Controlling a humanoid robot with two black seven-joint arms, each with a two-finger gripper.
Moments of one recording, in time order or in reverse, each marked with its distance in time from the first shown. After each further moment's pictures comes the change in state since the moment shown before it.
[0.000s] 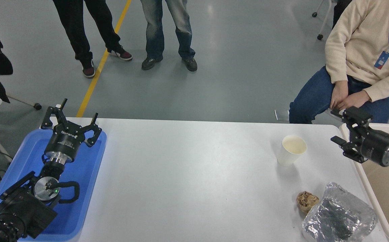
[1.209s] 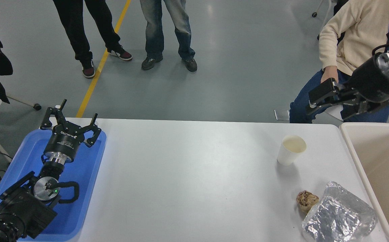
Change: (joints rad) left arm 0.002 0.002 0.000 0.000 -0.001 0.000 -0.001; right arm 1.241 0.547 -0.964 0.270 -0.279 0.481 -0.079
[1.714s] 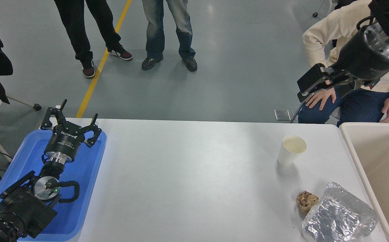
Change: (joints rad) left arm -0.002 -0.001 0.000 0.000 0.001 0.000 0.003; right arm 0.059 0.060 0.022 0.011 -0.014 0.013 -0.007
